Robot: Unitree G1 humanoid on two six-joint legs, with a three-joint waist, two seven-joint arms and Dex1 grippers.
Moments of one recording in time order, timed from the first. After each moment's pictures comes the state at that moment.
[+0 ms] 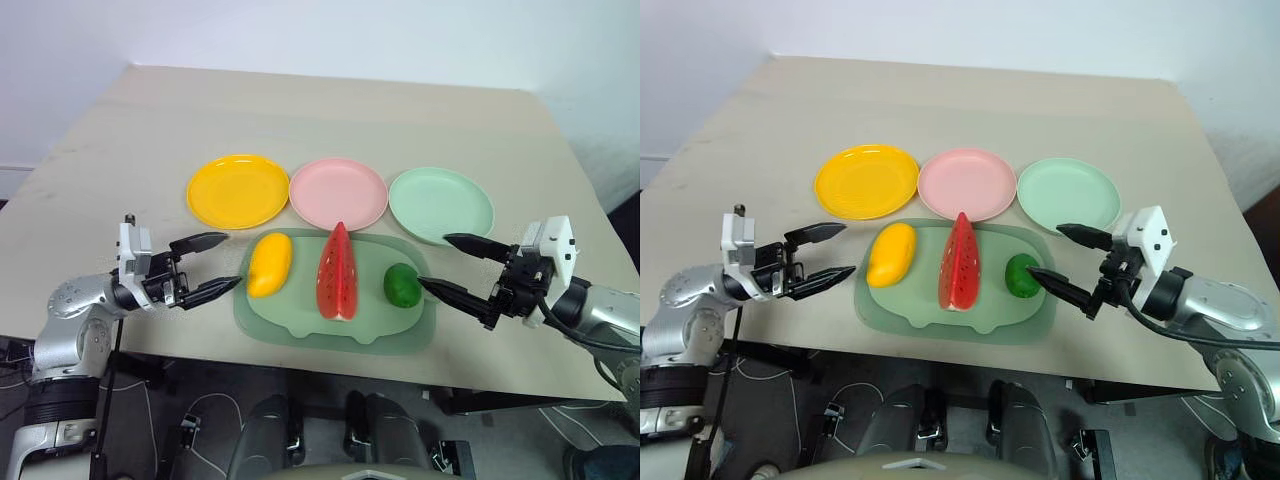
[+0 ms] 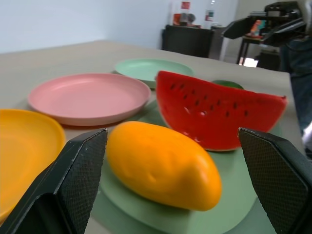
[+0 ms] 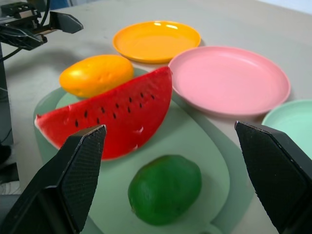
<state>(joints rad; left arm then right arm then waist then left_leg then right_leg) -0.23 0.64 0.22 0.14 -0.62 0.08 -1.36 0.03 -0.81 -0.36 -0.58 0.77 0.62 0.78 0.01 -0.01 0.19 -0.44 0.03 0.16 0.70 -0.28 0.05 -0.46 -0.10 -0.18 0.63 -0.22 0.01</state>
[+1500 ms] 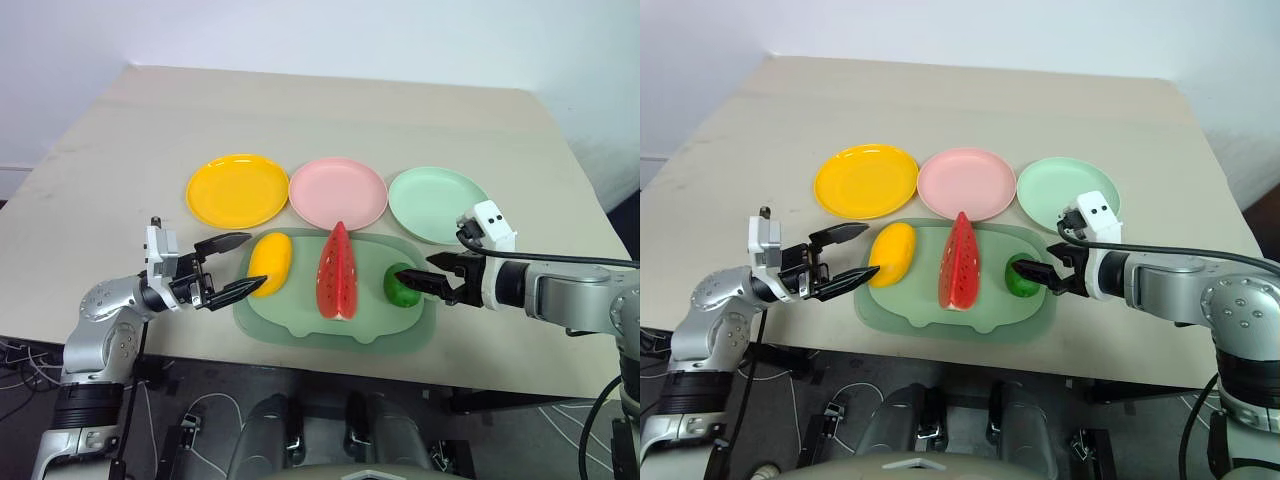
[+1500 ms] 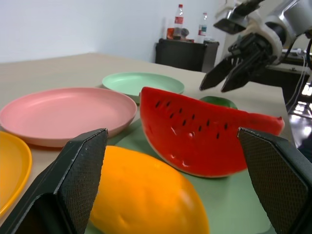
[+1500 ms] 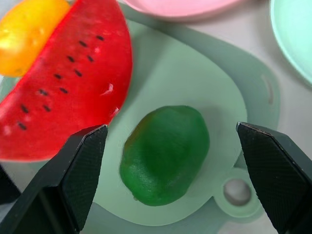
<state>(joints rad) -0.22 0.55 0.17 0.03 -0.62 0.10 -1.25 -0.40 -0.84 -0.20 -0.41 1.44 1.35 -0.11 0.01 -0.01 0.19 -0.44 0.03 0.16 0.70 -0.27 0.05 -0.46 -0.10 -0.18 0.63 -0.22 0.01</state>
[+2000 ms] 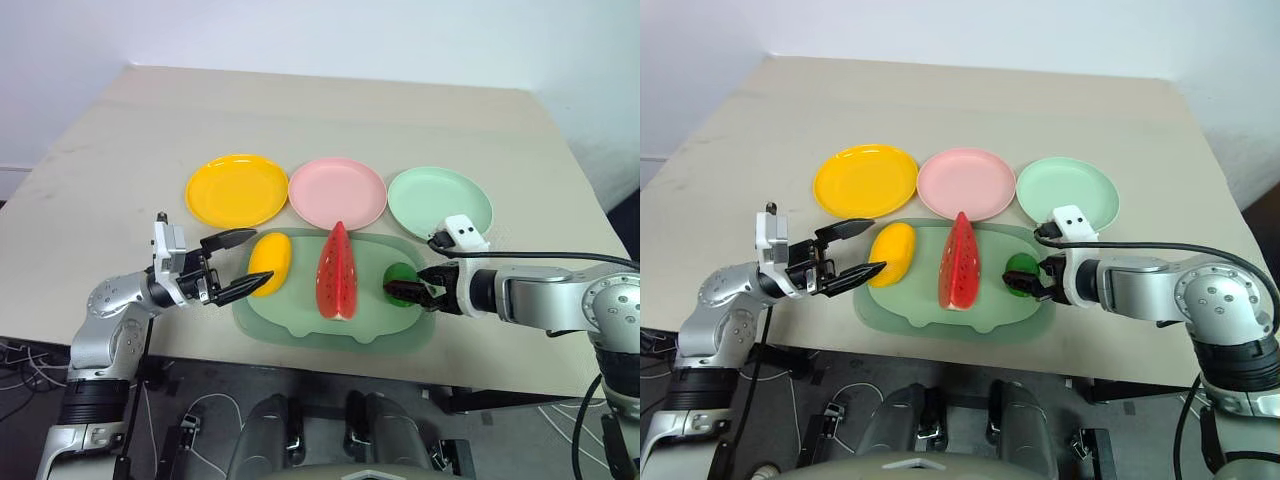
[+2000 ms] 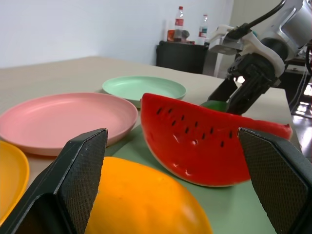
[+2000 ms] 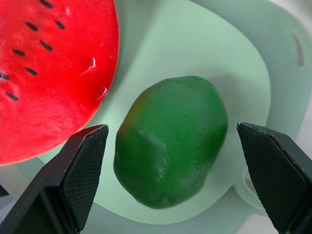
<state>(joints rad) -0.24 0.54 0.15 0.02 -0.61 0.10 -1.22 -0.43 -0.83 -0.02 -0.34 1.62 1.31 -0.38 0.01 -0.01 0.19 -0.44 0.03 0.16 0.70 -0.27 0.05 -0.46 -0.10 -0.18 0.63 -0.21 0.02</state>
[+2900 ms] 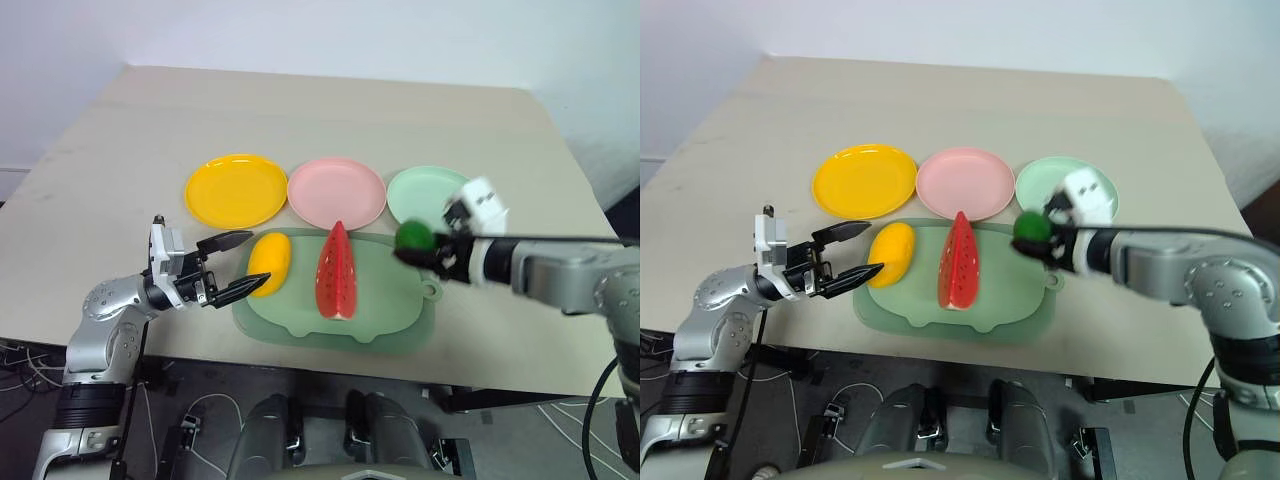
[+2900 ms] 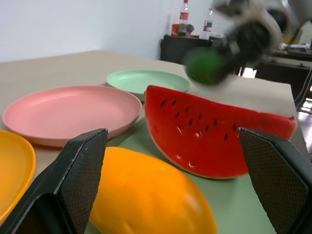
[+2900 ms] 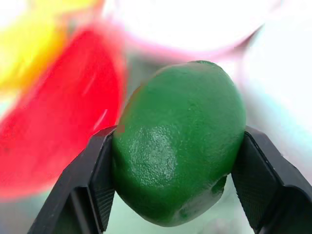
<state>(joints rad) -0.21 0.56 0.16 0.01 -0.60 0.10 -1.20 -0.58 -0.91 -0.09 -0.31 1.22 1.14 -0.01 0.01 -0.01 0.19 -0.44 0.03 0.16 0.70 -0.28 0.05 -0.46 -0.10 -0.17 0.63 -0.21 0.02</state>
